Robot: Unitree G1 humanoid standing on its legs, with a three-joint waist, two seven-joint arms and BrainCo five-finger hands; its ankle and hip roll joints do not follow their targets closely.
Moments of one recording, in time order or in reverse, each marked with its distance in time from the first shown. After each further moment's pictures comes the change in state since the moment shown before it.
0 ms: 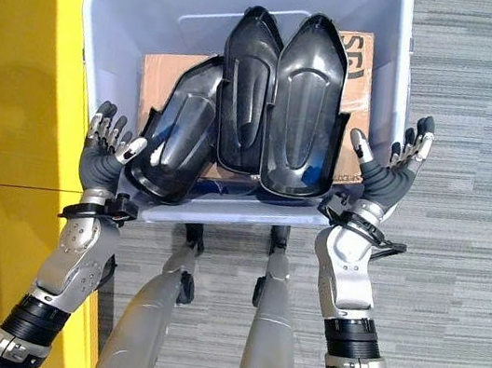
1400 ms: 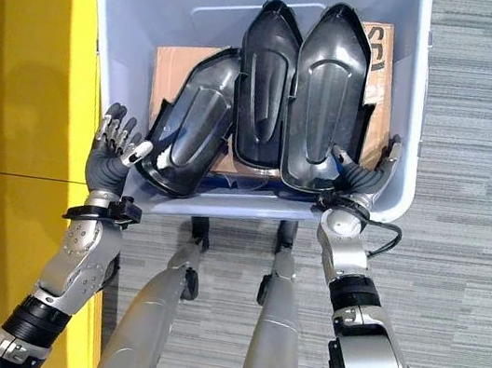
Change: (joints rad) left arm 0.000 0.005 -0.031 0.003 -0.035 -0.021 -0.043; right arm -0.277 -0.084 0.119 0.561 -0.058 0.098 -0.048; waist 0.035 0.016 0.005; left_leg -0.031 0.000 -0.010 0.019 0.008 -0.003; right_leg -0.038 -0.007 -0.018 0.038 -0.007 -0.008
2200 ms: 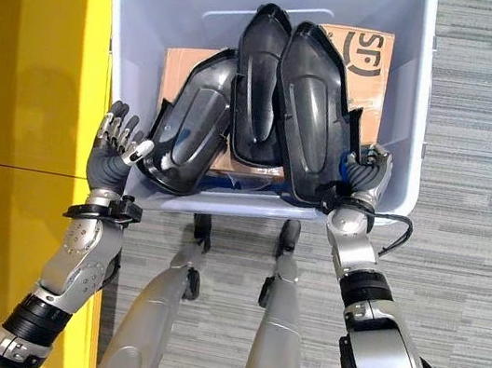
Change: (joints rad) left arm -0.002 0.001 0.003 0.000 -0.004 -0.001 -0.019; right arm -0.009 -0.063 0.038 0.022 -0.103 0.105 0.091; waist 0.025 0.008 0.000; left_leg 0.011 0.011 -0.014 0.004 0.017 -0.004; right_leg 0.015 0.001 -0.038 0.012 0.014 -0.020
